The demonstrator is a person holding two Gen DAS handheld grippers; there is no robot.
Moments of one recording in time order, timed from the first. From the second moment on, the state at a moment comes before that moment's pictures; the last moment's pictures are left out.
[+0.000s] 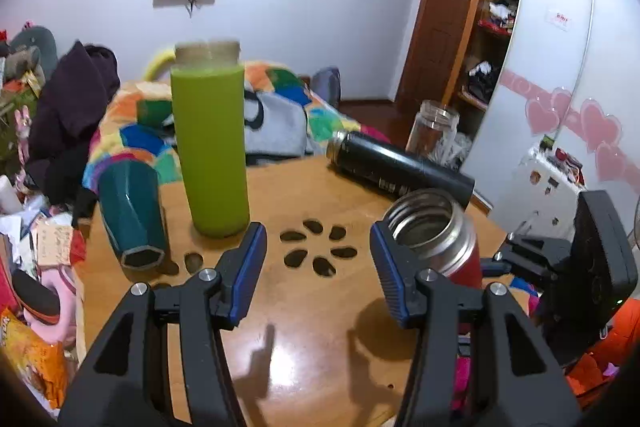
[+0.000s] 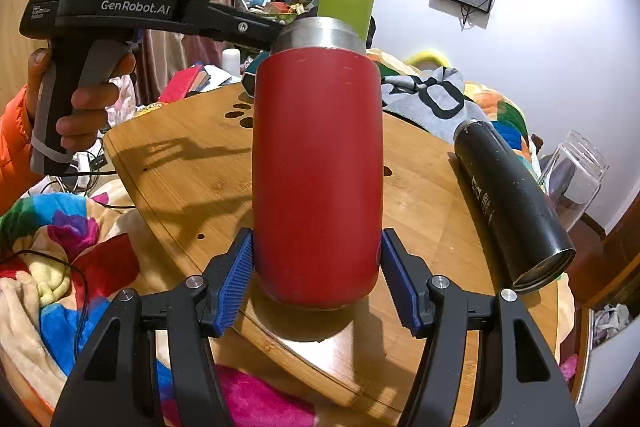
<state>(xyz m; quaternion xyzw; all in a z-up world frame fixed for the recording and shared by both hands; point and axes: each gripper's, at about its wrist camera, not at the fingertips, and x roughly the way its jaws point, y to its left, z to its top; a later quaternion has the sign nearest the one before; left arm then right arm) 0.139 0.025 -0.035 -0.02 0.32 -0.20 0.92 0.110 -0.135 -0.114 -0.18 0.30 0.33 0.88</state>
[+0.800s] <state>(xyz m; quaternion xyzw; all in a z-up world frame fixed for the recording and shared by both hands) 0.144 0.031 -0.086 -0.04 0.35 -0.17 0.92 0.107 -0.129 -0.110 -0.23 0.30 0.34 0.86</state>
